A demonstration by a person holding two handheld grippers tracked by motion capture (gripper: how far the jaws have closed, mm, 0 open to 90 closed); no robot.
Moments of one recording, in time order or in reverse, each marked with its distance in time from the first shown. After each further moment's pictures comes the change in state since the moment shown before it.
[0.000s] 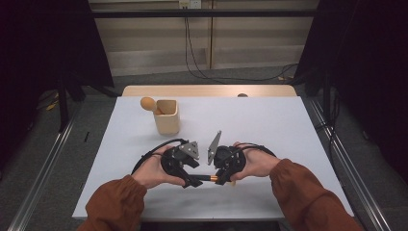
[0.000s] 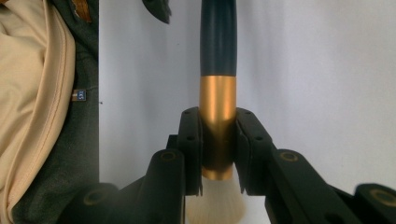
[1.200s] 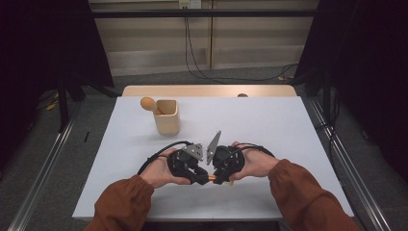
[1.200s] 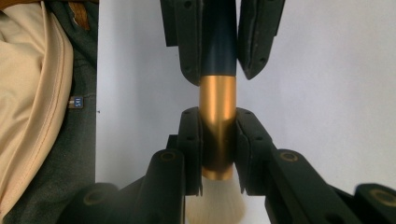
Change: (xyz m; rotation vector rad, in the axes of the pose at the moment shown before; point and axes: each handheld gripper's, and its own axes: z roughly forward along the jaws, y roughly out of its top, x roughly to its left) left arm 0.004 0.000 0.019 -0.053 -0.069 0.012; right arm 0.000 0.003 0.000 -0.030 -0.022 -0.027
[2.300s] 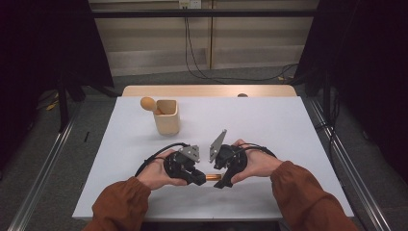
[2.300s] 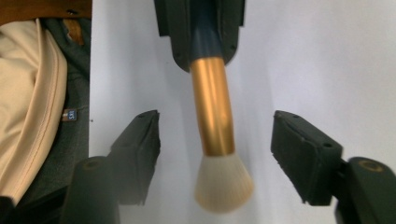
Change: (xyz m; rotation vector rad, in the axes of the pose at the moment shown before) left arm 0.000 -0.012 -0.003 -0.019 -0.003 -0.034; right arm 0.000 -0.009 -0.002 -0.062 -0.023 0.043
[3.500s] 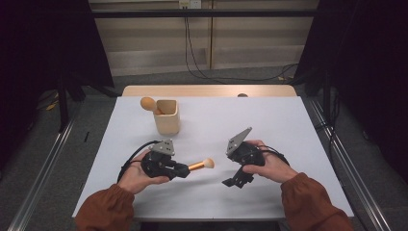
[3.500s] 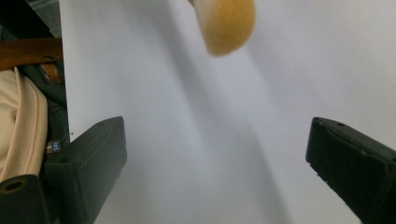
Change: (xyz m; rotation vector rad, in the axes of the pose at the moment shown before) left arm 0.000 -0.044 -0.042 -0.183 0.131 -0.143; right arm -0.003 -0.043 -0.014 -0.178 -0.097 0.186
